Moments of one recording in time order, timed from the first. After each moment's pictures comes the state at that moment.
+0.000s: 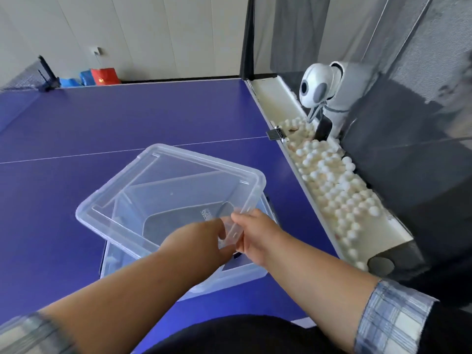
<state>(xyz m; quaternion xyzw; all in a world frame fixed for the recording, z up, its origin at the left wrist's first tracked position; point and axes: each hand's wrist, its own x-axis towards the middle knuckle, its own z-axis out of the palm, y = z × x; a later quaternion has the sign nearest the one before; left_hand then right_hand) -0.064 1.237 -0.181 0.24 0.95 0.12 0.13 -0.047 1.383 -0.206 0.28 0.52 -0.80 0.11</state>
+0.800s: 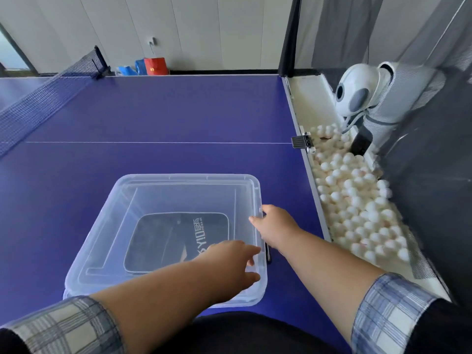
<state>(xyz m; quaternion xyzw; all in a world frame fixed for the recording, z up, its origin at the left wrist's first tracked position) -0.078 1.360 -0.206 0.25 0.92 0.12 0.26 -0.125 1.515 -0.240 0.17 0.90 -0.37 0.16</state>
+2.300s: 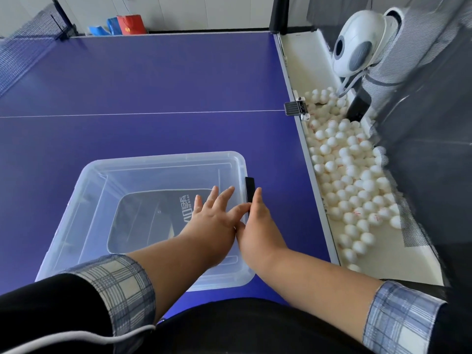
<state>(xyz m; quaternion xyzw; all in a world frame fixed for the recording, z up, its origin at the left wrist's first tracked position) -0.103 1.355 -0.273 0.30 0.95 0.03 0.08 -0.067 1.479 -0.274 0.16 0.90 -0.40 0.10</state>
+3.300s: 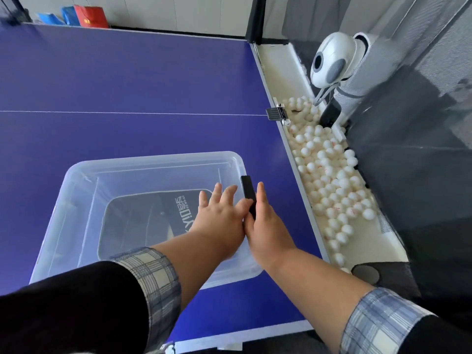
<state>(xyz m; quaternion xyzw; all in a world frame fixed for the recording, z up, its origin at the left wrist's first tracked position) -0.114 1.346 -0.277 0.32 0.94 0.04 0.05 -0.057 1.465 -0.264 0.16 0.92 -0.34 0.01</state>
